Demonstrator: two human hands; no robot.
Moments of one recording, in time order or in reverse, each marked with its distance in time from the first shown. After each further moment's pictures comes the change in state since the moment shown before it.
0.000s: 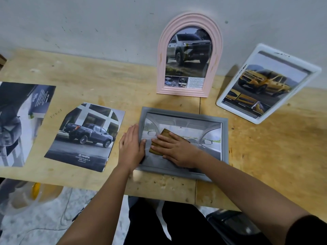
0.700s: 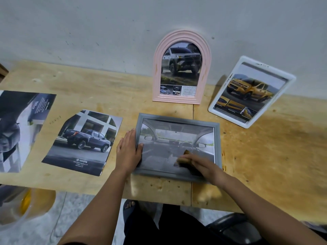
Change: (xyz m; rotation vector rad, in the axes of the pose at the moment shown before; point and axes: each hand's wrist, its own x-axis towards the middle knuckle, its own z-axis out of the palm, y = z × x) left_hand -0.002 0.002 -0.003 -0.046 0.011 0.009; right_hand -0.100 -0.019 -0.012 1.036 0.199 0.508
